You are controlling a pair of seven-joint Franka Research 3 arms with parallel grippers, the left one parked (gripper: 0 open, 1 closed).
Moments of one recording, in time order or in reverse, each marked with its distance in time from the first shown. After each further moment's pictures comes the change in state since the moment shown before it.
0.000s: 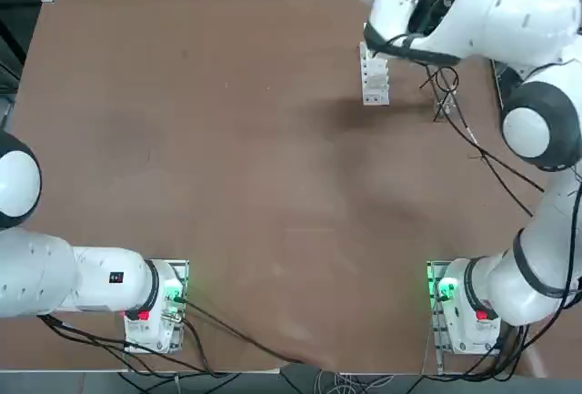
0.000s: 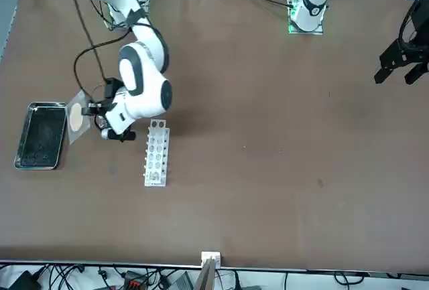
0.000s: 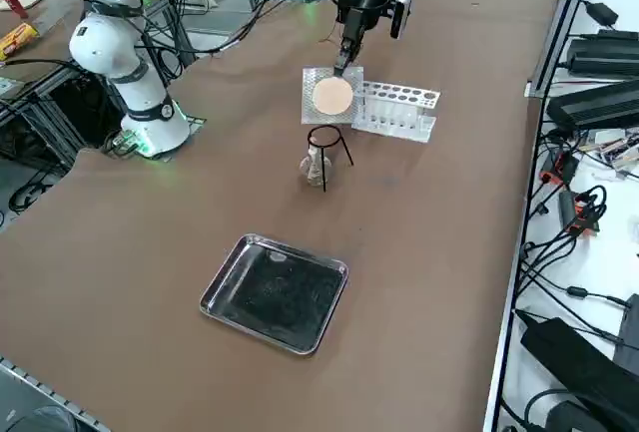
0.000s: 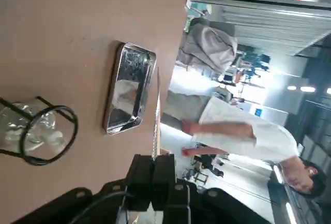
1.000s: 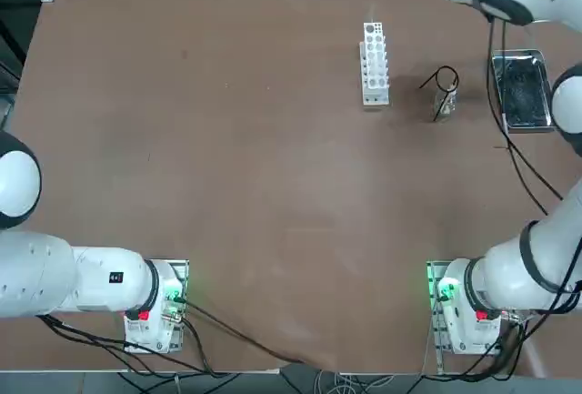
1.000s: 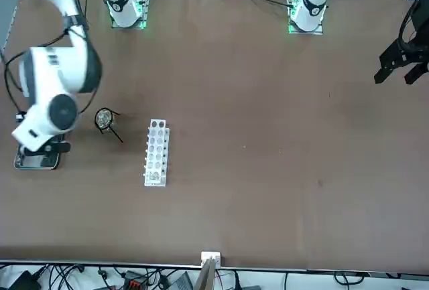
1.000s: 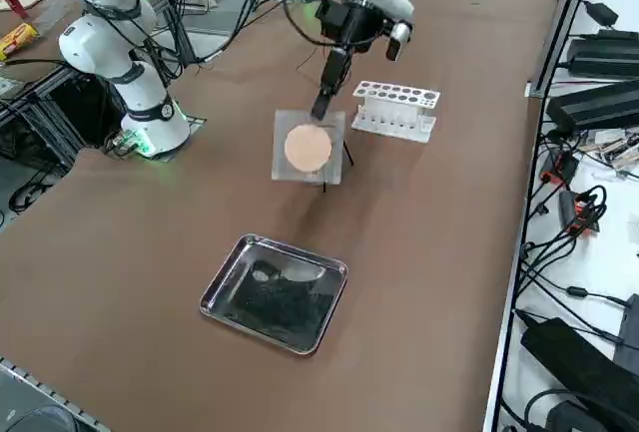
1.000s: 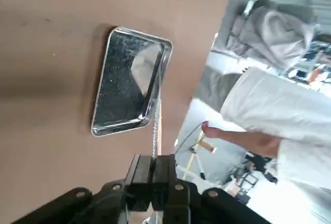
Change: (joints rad) arm -0.359 -0.143 0.003 0.000 0.111 0.218 -0.369
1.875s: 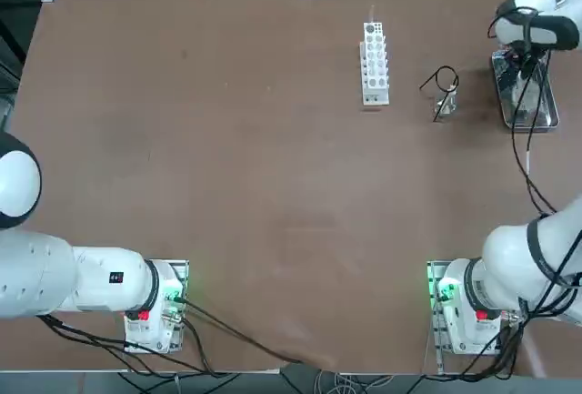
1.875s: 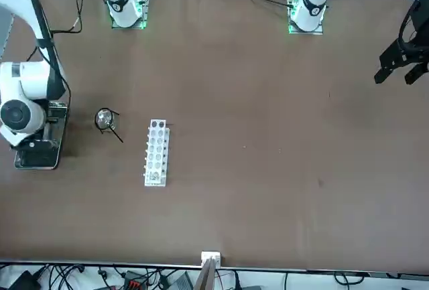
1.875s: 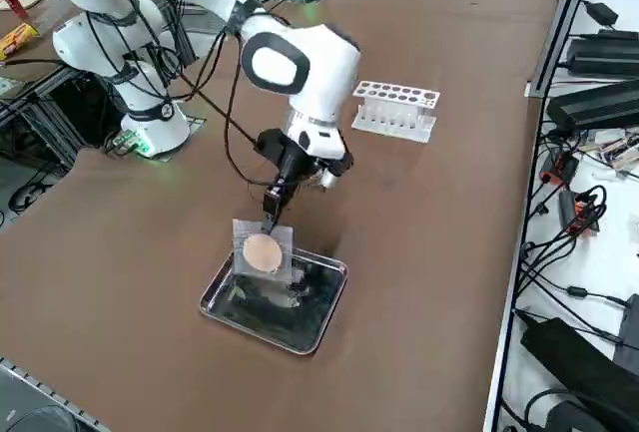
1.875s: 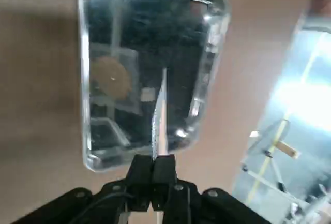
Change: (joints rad) arm -0.422 0.022 -0.009 -0.227 0.137 0.428 -0.075
